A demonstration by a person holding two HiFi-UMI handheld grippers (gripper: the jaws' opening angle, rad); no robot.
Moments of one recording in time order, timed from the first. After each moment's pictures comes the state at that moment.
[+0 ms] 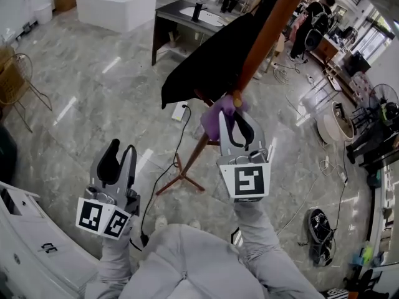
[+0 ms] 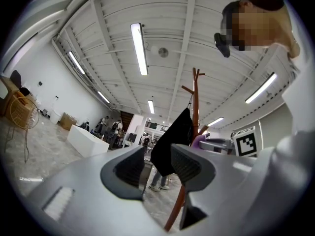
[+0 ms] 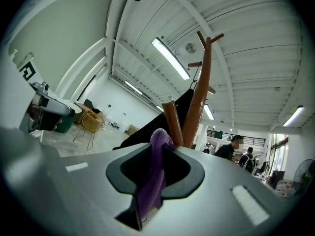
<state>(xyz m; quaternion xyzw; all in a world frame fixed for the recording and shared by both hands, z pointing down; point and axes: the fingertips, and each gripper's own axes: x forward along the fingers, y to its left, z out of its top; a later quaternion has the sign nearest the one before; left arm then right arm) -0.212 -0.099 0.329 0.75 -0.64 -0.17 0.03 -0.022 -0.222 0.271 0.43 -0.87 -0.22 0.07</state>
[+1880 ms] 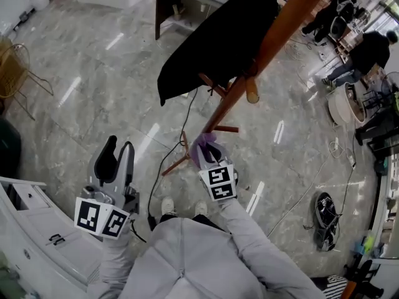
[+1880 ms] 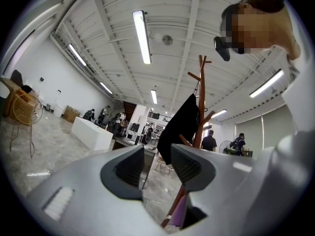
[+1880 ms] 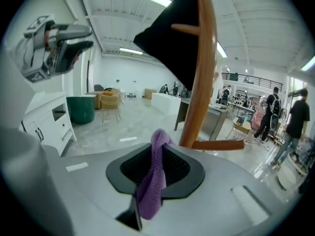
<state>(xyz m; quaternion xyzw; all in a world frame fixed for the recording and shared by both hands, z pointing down) -0.218 -0.119 0.369 0.75 -0.65 -0.13 0.08 -0.027 -0.220 0.574 0.37 -0.89 0.04 0.26</state>
